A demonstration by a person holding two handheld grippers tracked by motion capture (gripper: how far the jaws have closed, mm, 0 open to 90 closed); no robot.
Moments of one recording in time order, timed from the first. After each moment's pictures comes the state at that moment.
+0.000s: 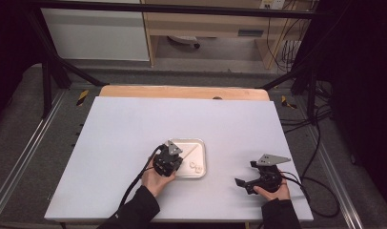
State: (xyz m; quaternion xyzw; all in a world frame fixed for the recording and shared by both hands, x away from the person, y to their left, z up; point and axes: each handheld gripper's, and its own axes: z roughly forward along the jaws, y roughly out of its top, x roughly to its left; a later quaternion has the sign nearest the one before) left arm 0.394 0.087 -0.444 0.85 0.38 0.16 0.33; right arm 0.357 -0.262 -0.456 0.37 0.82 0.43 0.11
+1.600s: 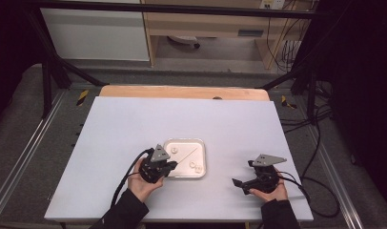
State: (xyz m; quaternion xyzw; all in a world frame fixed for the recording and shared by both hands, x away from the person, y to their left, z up) left arm 0.366 0.122 -0.420 0.85 0.32 0.13 0.39; right arm 0.356 -0.251 -0.453 0.36 0.82 0.42 0.12
